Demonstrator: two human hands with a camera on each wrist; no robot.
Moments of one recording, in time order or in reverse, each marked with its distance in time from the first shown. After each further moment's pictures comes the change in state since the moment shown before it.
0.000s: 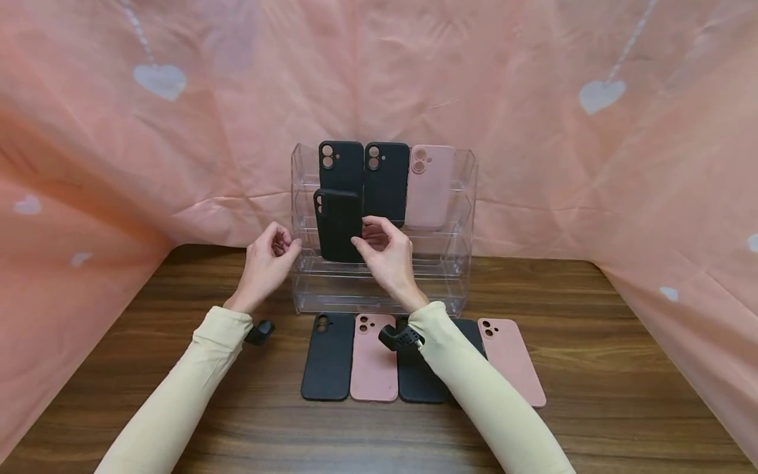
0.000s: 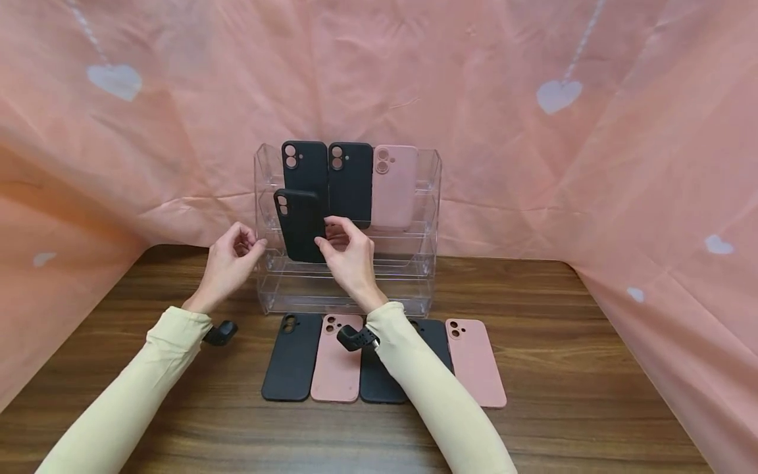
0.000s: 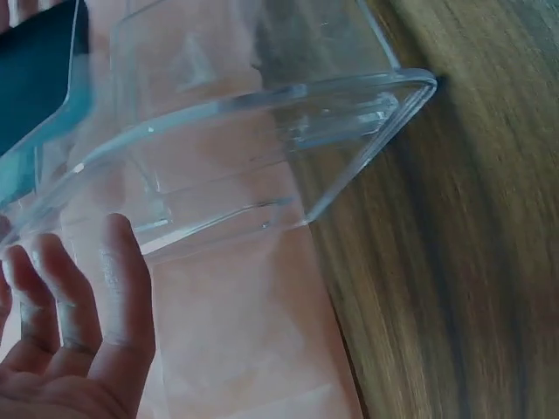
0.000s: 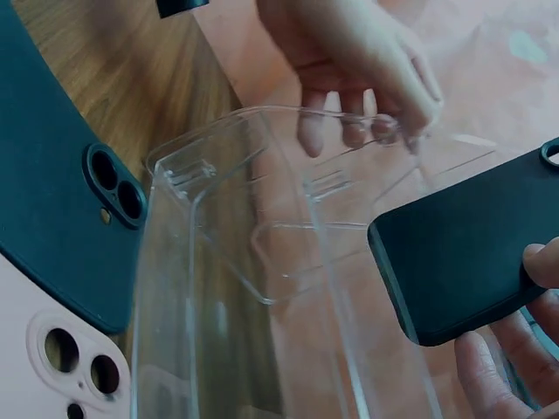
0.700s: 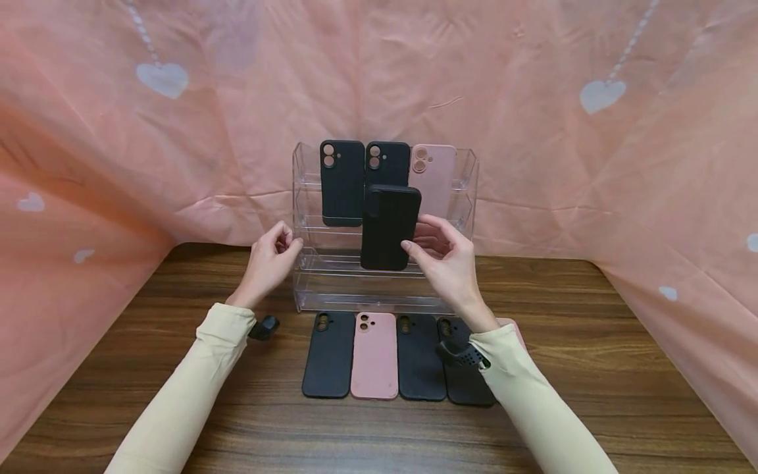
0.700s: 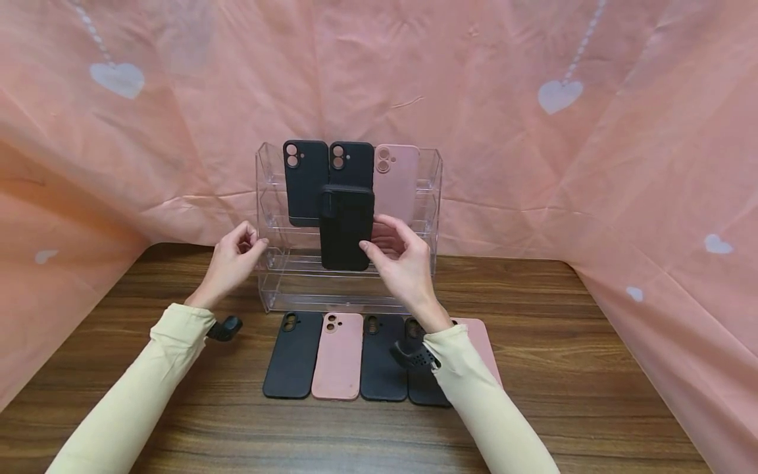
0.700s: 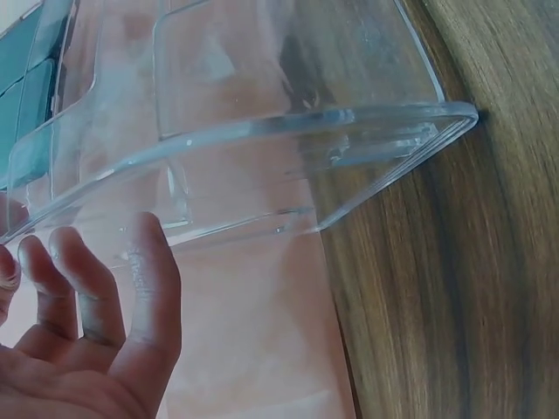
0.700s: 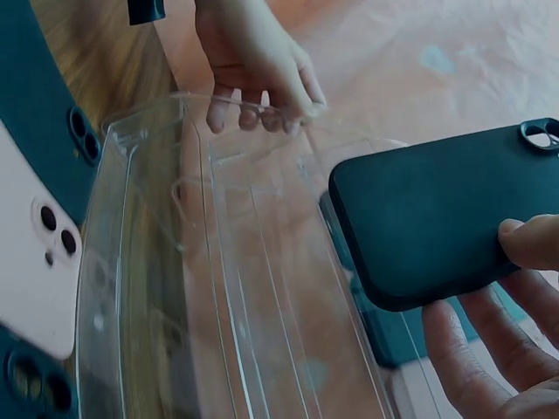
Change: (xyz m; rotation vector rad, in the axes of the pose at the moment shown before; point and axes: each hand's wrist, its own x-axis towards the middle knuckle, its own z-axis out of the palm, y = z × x) left_hand 0.005 0.002 0.001 0.001 -0.055 -0.035; right_hand -0.022 -0.030 -0.084 0.078 0.024 -0.042
